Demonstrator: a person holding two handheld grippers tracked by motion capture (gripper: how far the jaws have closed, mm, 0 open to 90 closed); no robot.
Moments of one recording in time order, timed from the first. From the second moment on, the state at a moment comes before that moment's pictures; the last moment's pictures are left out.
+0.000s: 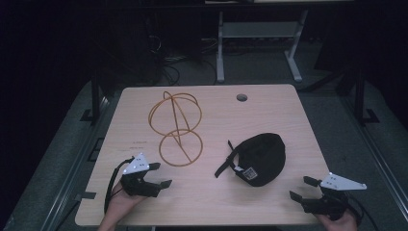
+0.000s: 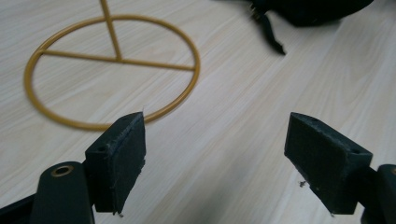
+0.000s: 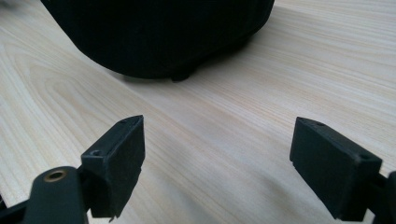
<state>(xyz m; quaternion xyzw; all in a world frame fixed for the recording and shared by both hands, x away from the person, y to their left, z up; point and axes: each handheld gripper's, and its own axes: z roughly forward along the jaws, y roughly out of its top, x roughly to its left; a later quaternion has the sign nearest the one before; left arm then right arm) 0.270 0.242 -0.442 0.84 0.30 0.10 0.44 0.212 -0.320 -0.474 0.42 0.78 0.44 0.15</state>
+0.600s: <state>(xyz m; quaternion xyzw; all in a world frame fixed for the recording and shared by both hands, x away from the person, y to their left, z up) 0.259 0.202 -0.437 0.86 0.24 0.07 0.45 0.211 -0.319 -0.473 0.42 0.77 0.45 0.15</state>
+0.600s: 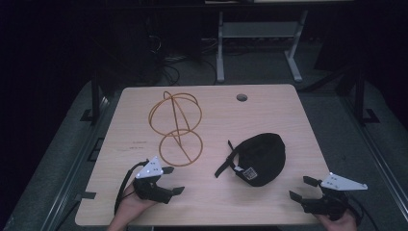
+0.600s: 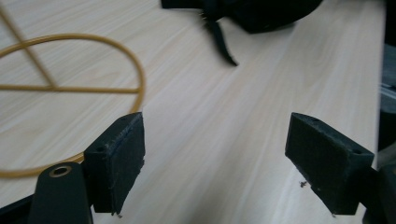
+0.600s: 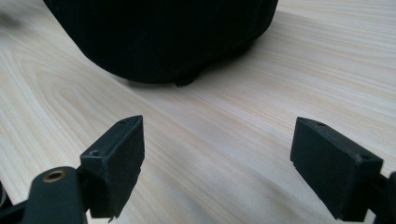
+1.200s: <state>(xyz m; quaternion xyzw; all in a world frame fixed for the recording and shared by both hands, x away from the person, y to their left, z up) 0.260 0.148 -0.415 0.87 0.19 0.05 0.46 0.208 -0.318 -0.472 0.43 0.76 0.46 0.16</state>
